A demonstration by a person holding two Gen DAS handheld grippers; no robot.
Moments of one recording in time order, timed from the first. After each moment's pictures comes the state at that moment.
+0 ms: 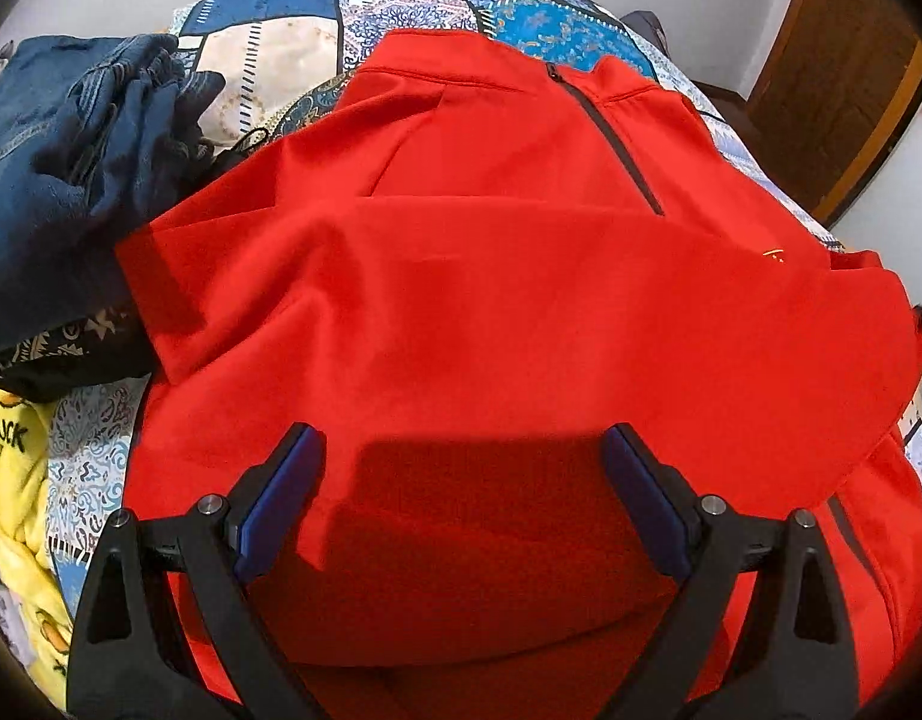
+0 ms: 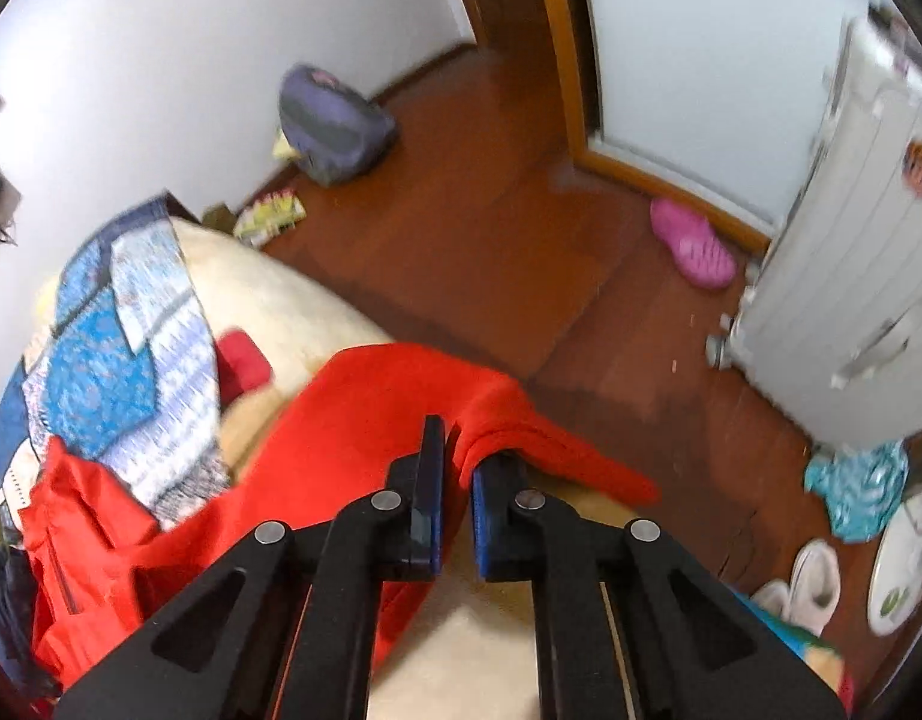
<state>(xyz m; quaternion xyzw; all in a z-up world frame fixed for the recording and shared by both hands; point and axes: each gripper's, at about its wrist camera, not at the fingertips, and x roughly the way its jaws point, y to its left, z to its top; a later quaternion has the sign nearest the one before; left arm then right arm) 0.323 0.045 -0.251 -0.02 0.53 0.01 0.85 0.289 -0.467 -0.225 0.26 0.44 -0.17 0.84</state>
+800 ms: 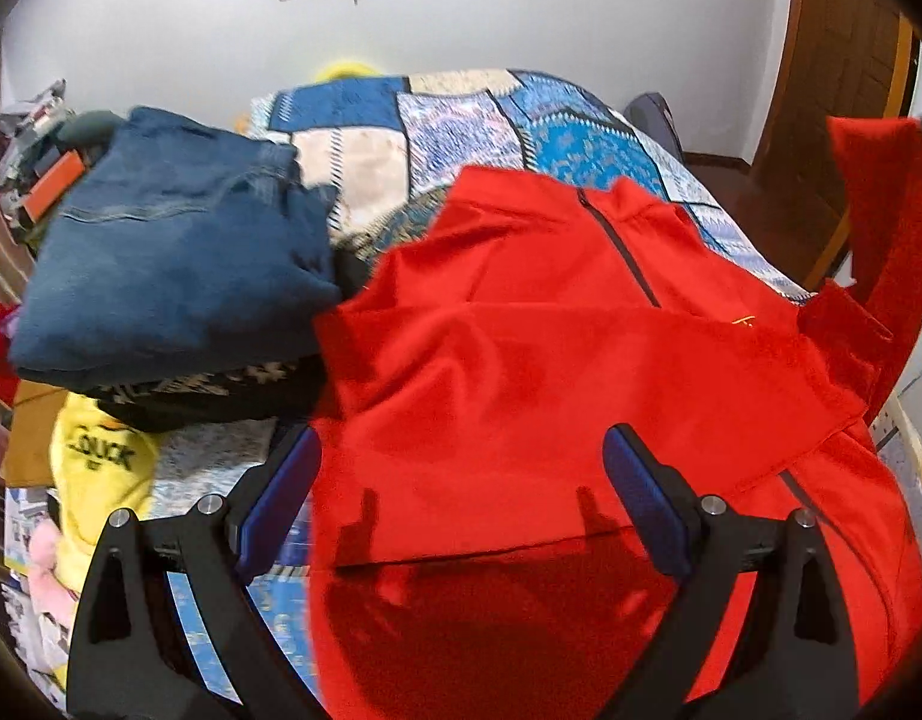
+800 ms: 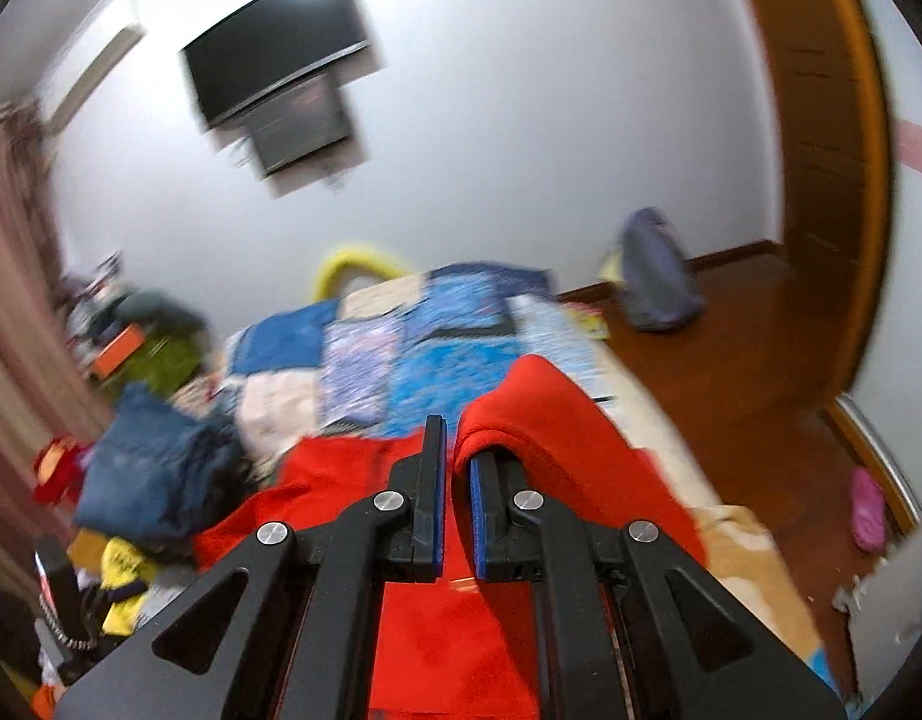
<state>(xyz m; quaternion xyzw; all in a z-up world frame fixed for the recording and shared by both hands) 0.260 0.084 -0.165 0.00 0.43 0.04 0.90 0.261 -0.249 -0.045 0.10 0.29 0.15 0.94</state>
